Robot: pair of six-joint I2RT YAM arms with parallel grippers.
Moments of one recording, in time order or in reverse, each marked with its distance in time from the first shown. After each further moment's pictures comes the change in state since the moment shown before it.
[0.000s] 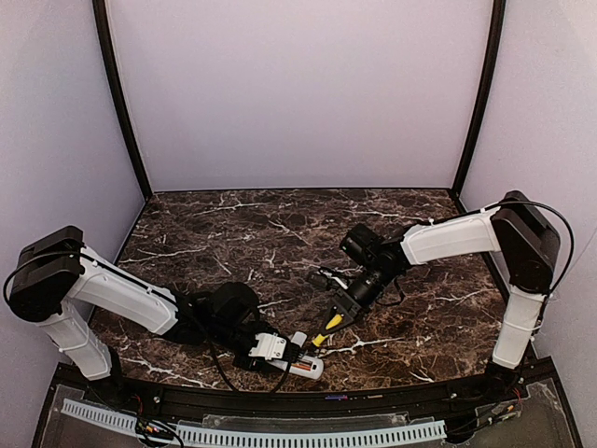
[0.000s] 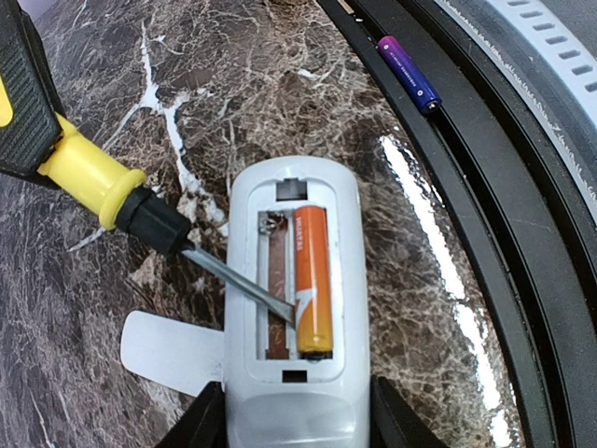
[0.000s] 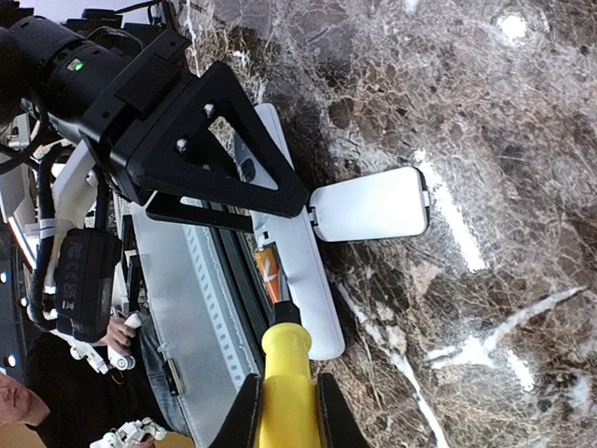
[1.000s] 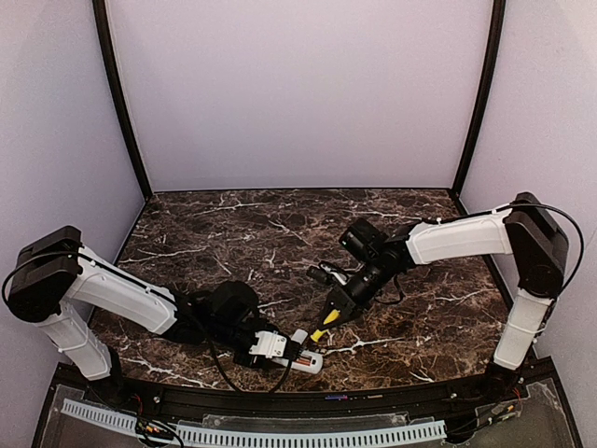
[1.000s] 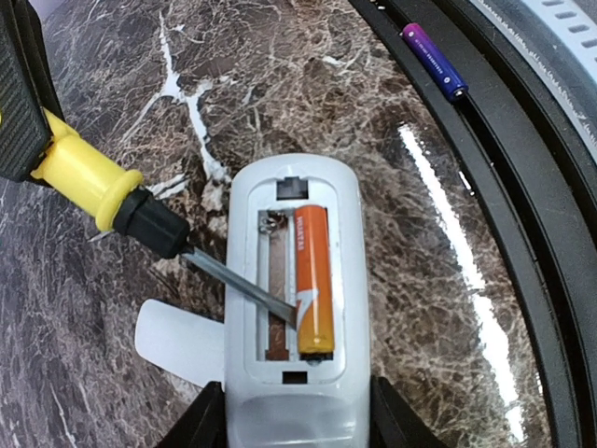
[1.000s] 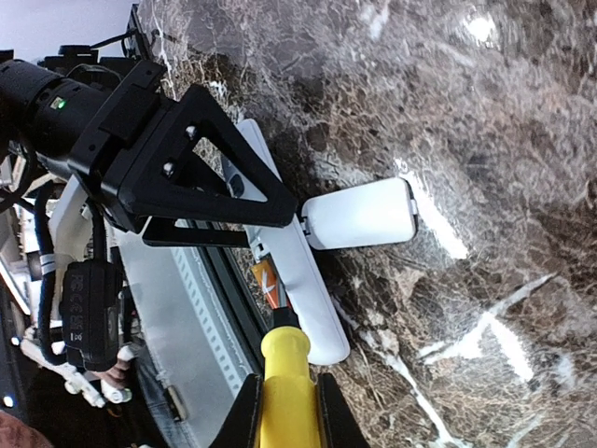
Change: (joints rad) left arm 0.000 -0.005 0.002 0.002 -0.034 0.013; right arm 0.018 -0.040 -0.002 0.028 0.080 0.183
